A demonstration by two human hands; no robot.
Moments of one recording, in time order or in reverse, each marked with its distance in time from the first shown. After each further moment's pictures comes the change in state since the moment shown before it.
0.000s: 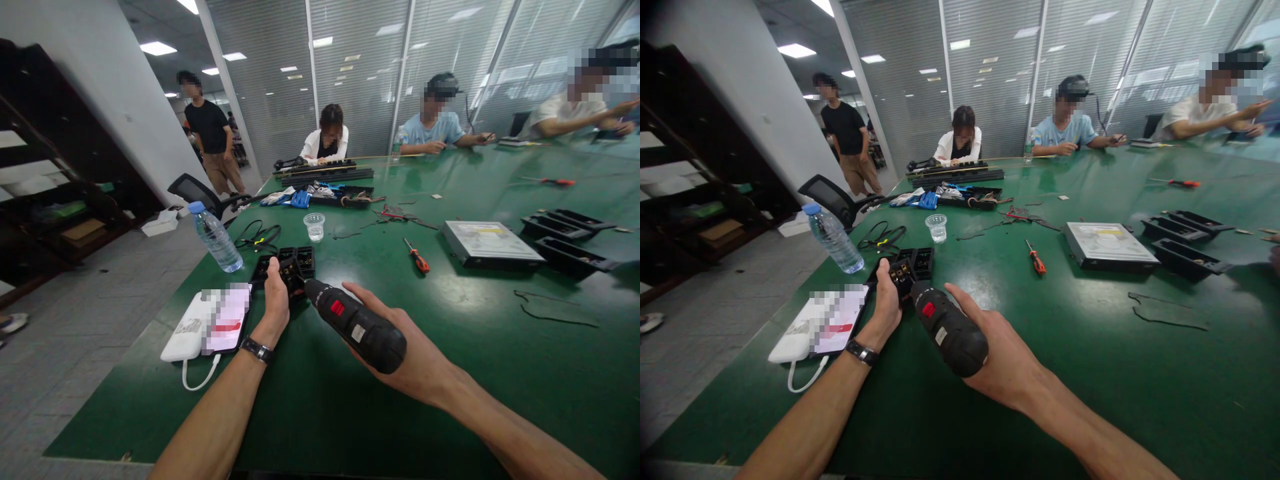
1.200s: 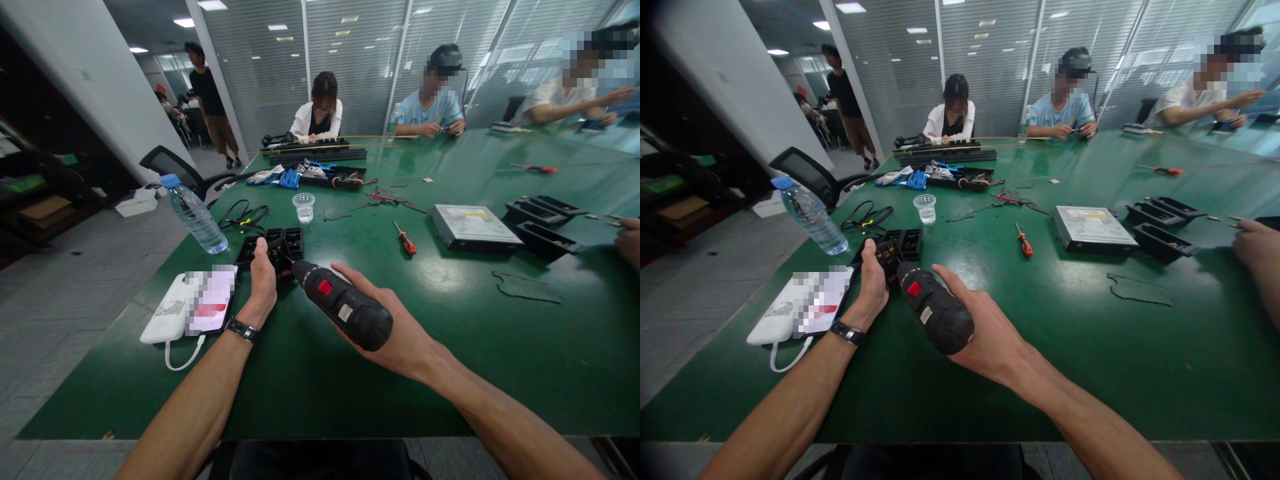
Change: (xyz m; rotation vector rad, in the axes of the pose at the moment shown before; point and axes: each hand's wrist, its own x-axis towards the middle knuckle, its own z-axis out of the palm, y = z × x) left_hand 0.007 -0.010 -0.004 0.011 -0.004 0.034; right_hand -0.002 -0.003 -0.002 -0.003 -0.006 -0.016
